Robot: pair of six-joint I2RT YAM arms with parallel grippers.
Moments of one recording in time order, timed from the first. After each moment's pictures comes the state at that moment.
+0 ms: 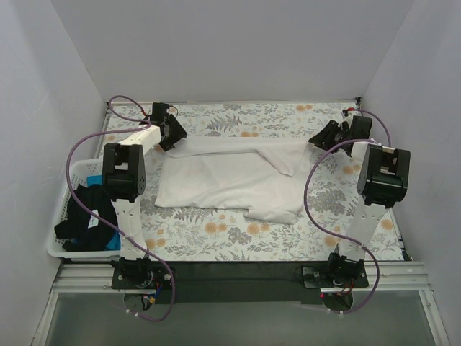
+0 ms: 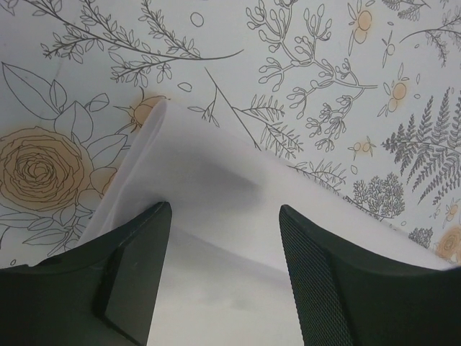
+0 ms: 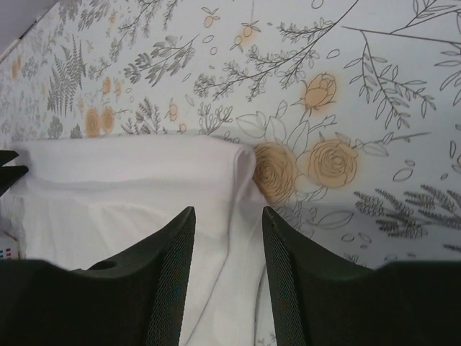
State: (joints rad) left arm -0.10 2.18 1.61 -0.34 -0.04 -0.72; right arm -0.19 2.10 1.30 0.09 -0.66 0.42
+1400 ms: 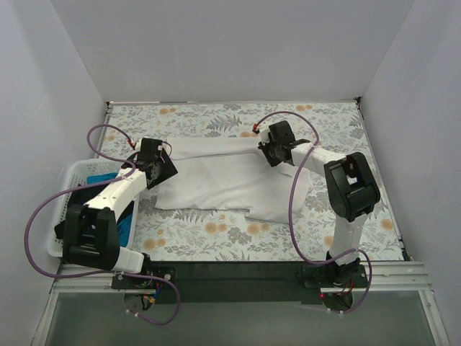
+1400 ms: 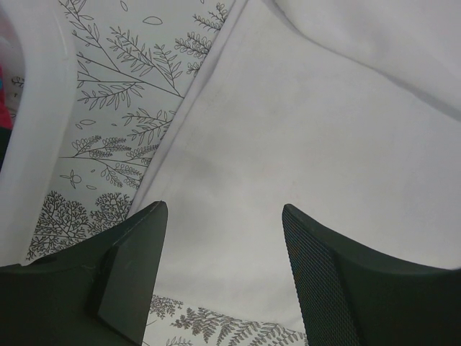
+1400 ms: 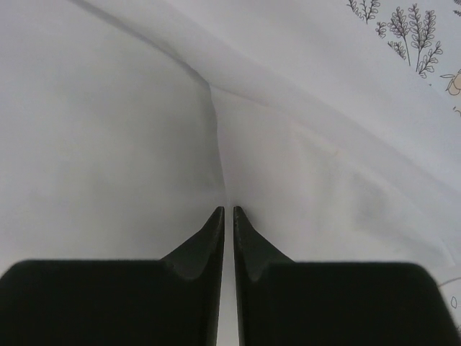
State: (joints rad) left arm -0.18 1.42 0.89 -0.42 -0.21 -0.65; right arm 0.44 1.90 1.24 -0.20 -0.06 -0.22
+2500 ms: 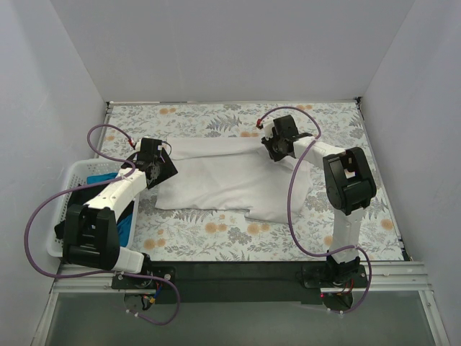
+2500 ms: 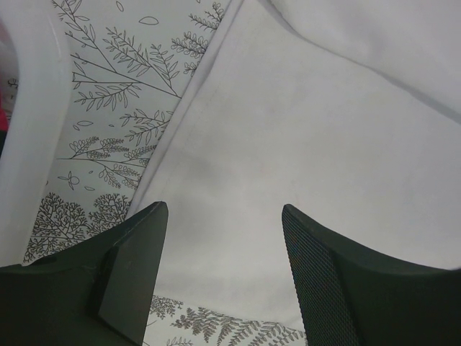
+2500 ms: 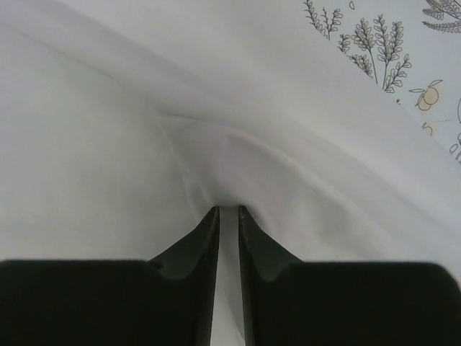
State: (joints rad) left arm -0.18 1.42 0.89 -0.42 -0.20 -0.64; right arm 0.38 1.99 1.34 -0.25 -0.09 -0.27
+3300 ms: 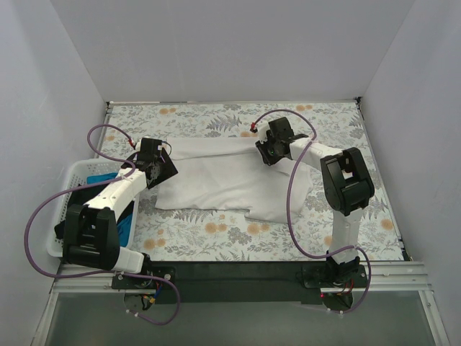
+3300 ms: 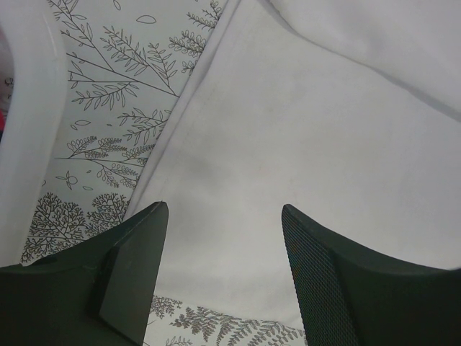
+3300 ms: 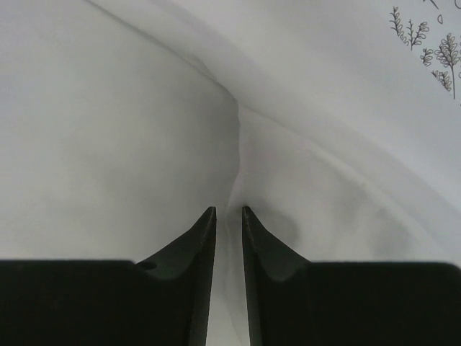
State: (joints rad) left arm -0.18 1.42 0.89 -0.42 -0.19 -0.64; right arm 0.42 1.99 1.34 -0.28 -0.18 -0.27
